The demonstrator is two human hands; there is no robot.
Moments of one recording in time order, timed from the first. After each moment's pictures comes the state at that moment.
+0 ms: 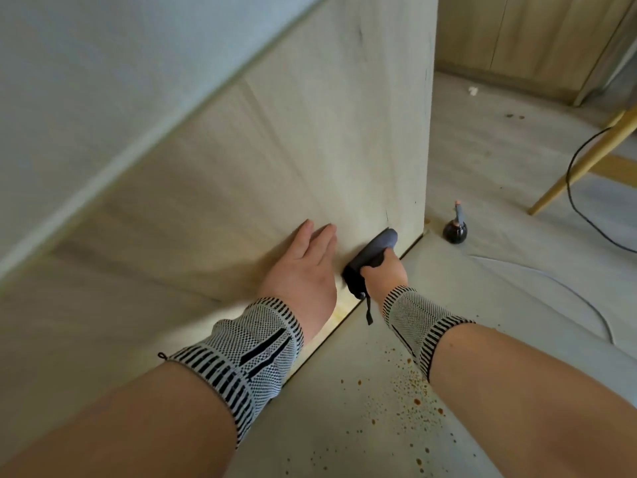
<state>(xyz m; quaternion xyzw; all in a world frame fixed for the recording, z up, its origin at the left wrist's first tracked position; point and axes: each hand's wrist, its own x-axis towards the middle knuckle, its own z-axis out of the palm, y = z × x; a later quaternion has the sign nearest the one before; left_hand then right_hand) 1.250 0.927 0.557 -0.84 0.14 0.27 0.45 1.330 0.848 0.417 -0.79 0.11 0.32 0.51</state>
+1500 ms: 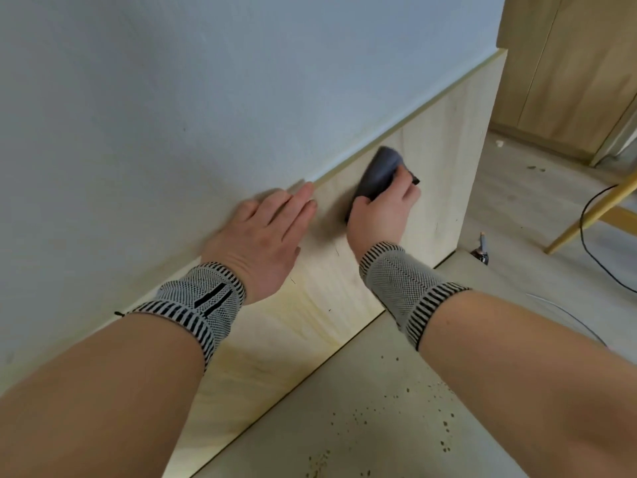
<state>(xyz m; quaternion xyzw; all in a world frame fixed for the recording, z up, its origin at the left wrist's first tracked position) 1.108 1.053 0.700 -0.94 0.10 -0.10 0.32 1.223 0.928 0.642 -0.75 0.04 -0.01 0.66</state>
